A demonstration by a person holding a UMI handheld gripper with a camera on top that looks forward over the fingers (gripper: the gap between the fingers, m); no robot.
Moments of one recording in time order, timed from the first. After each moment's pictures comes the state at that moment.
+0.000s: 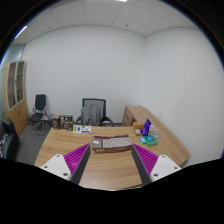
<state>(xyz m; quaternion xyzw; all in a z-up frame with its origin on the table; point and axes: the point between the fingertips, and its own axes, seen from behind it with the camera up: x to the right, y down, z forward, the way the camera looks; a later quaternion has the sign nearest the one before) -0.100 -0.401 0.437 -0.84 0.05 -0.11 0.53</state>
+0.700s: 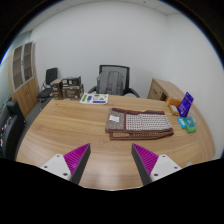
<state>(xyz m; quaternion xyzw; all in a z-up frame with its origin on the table) -0.123 -0.201 0.141 -0.90 -0.03 -0.02 0.42</state>
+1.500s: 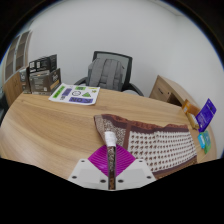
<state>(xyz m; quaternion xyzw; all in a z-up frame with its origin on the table) -0.091 0.036 -0.006 -0.91 -0.05 -0.07 0.41</state>
